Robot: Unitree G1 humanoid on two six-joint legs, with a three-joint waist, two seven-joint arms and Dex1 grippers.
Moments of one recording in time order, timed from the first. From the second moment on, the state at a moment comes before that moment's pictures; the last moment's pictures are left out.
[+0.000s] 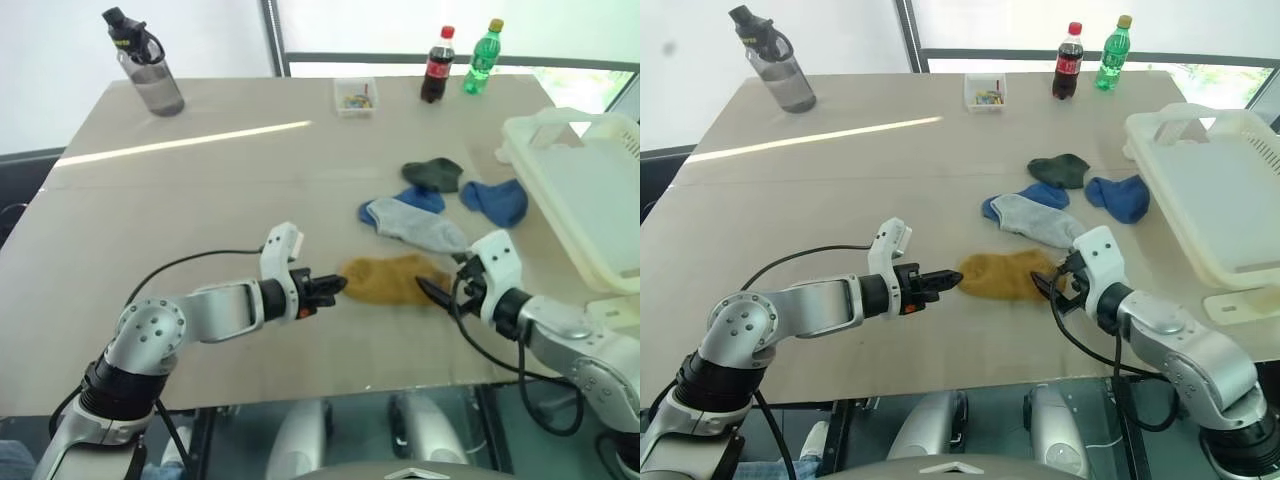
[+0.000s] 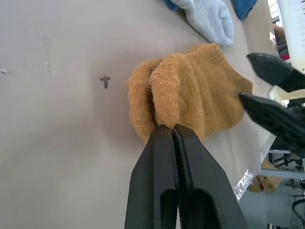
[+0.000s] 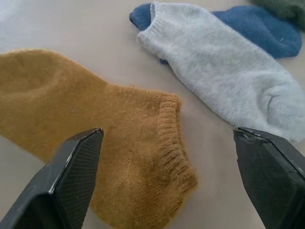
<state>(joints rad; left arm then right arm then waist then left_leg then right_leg) -0.32 0.73 -0.13 -0.37 -1.88 0.95 0.49 -0.07 -0.65 0.11 -0.61 0.63 0.80 0.15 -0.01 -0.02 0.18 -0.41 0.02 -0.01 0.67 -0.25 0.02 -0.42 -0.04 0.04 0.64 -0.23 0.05</state>
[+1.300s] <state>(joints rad) -0.24 0.52 -0.07 -0.29 -1.53 1.00 0.15 -0.07 -0.50 0.14 -0.56 0.35 0.86 0.22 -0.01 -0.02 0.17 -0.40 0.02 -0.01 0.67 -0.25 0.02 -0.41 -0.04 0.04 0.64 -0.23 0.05</state>
